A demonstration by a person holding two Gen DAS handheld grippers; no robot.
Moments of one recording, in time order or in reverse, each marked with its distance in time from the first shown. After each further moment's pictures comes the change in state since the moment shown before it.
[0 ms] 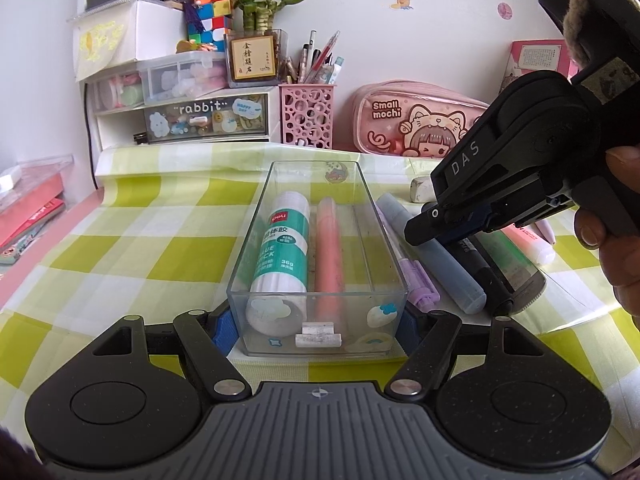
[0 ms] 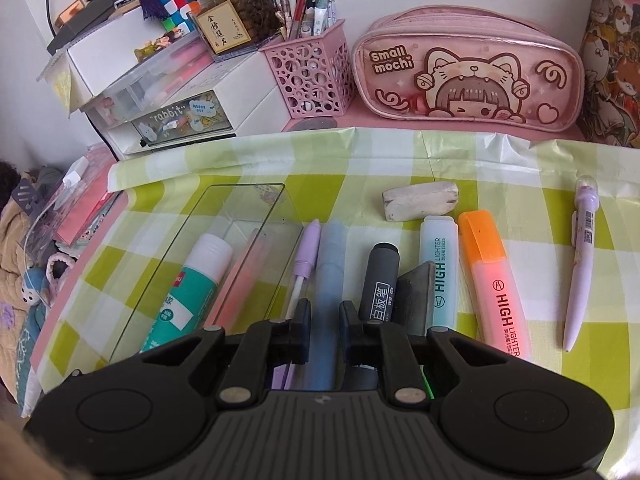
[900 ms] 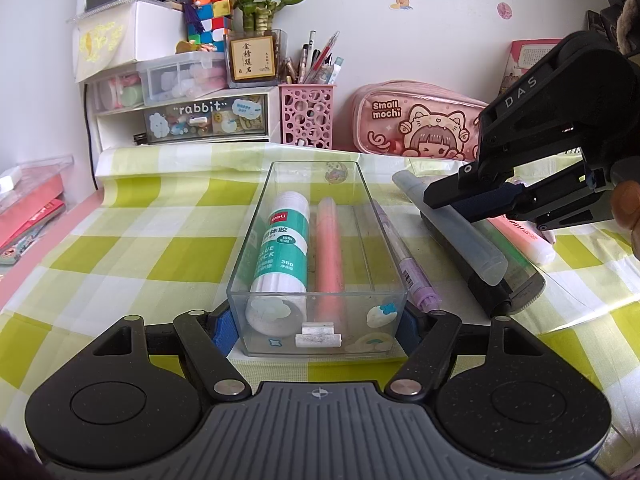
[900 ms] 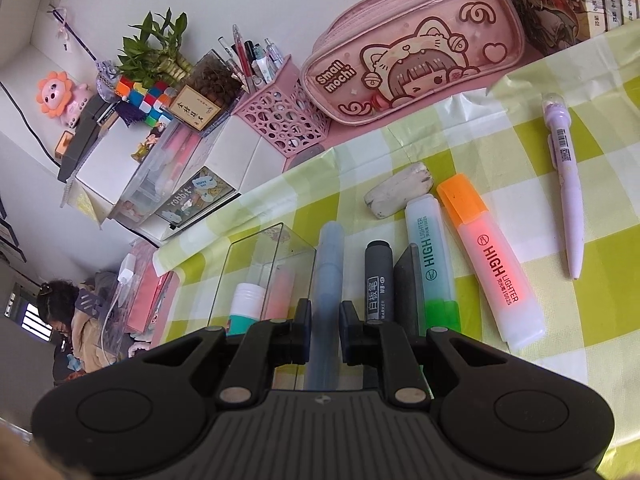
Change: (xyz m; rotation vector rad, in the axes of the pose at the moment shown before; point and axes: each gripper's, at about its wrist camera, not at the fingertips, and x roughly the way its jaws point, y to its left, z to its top) left arm 0.000 0.000 -0.001 0.002 -0.001 0.000; right arm -0.023 -0.037 -0.008 0.333 -0.066 0.200
